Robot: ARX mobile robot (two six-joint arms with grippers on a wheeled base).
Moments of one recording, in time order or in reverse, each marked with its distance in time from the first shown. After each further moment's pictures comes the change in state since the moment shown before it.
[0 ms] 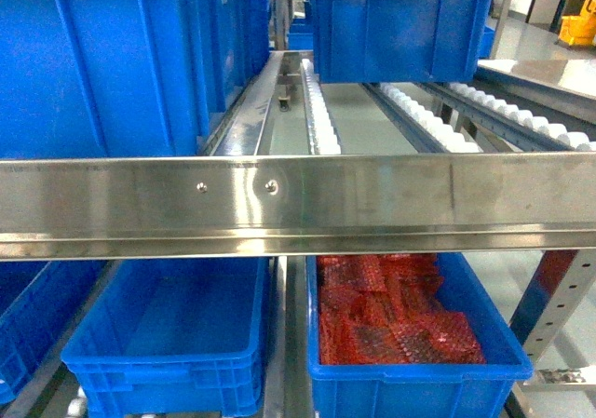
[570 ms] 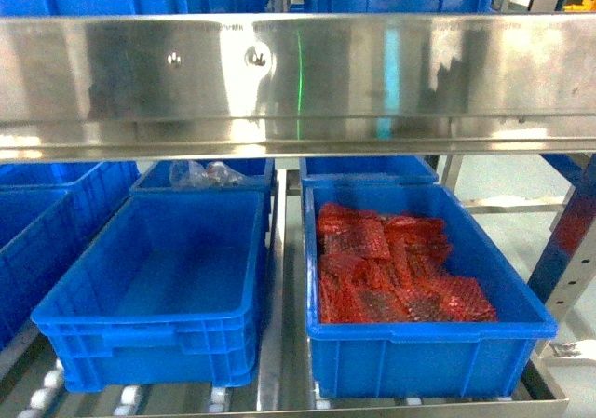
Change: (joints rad) left arm 0.000 0.000 0.000 -0.001 0.000 0.000; right arm 0.000 0.000 0.000 0.001 0.004 0.000
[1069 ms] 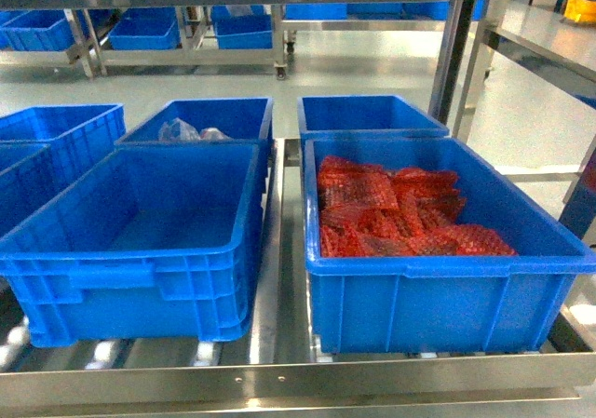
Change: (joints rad) left arm 0.000 0.001 0.000 0.000 0.000 0.000; right arm 0.000 0.000 0.000 0.000 0.000 -0.001
